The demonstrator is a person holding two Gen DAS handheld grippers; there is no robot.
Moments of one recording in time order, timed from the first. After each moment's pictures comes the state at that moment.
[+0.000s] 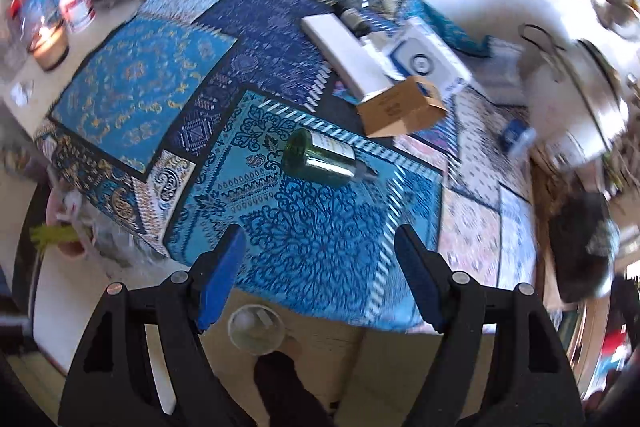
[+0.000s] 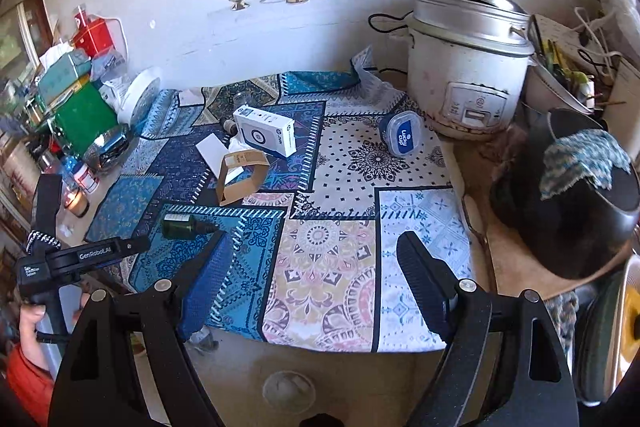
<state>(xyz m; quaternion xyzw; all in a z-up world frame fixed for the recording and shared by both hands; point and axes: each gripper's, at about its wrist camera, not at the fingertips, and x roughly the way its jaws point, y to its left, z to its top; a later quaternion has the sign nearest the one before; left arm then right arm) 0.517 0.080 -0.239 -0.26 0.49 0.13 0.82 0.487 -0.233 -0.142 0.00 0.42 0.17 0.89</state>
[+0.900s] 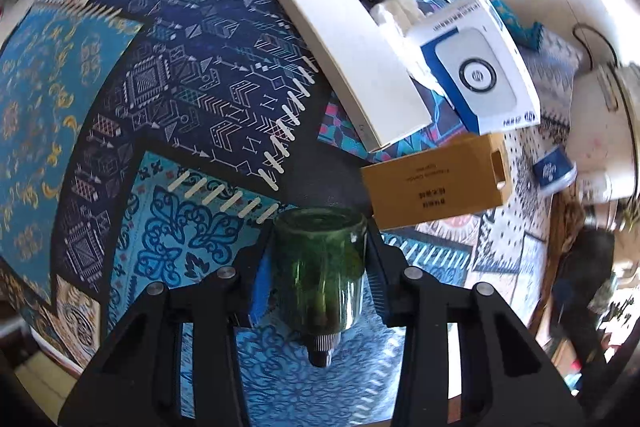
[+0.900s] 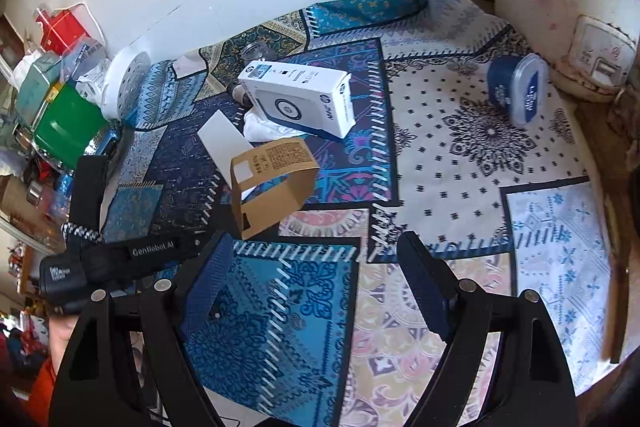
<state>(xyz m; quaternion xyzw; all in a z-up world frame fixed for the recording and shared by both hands) 0.659 0.118 -0.307 -0.27 0.58 0.07 0.77 0.609 -0.138 -0.230 0.07 0.52 0.21 0.82</state>
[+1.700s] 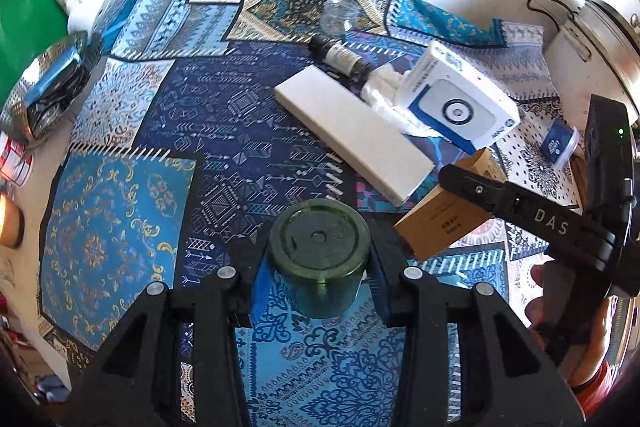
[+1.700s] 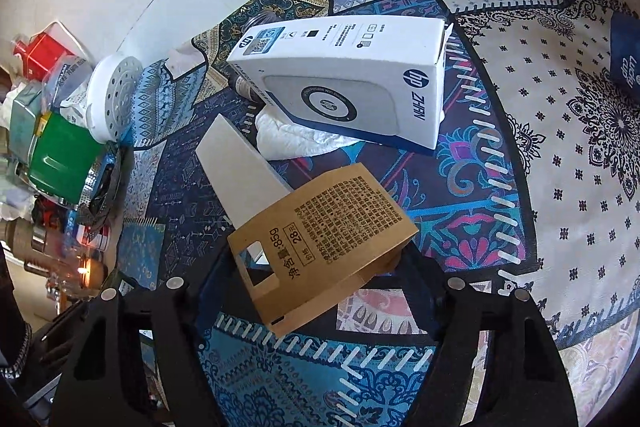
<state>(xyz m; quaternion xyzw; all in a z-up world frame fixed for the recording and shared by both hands) 0.648 0.136 -0.251 -0.11 0.50 0.06 0.86 0.672 -0.079 -0.291 0.14 0.54 0.24 0.79</state>
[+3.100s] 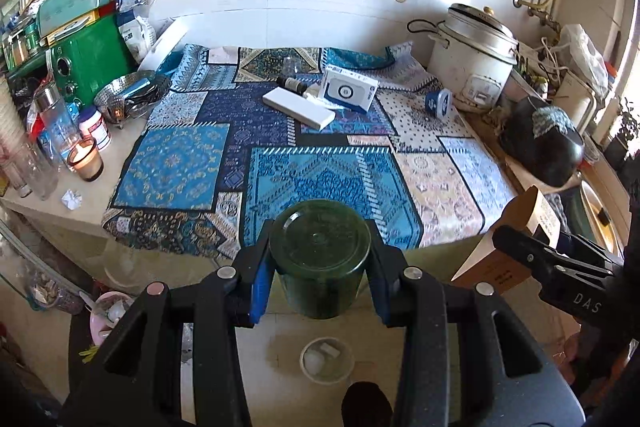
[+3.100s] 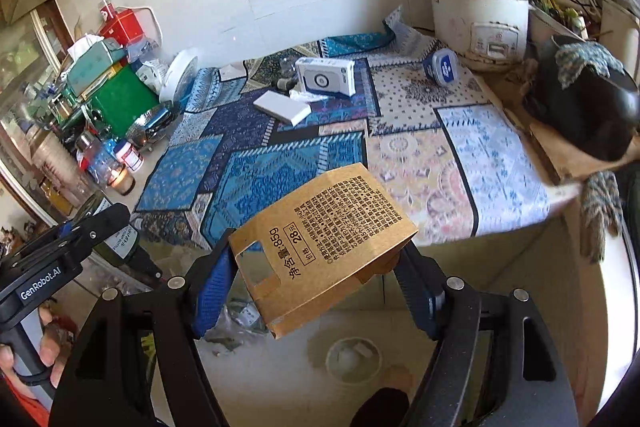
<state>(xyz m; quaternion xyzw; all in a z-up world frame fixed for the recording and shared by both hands) 0.344 0.061 -0.155 -0.05 0.38 0.01 0.92 0.351 -0.159 -0.173 0.06 0.43 0.16 0.88</state>
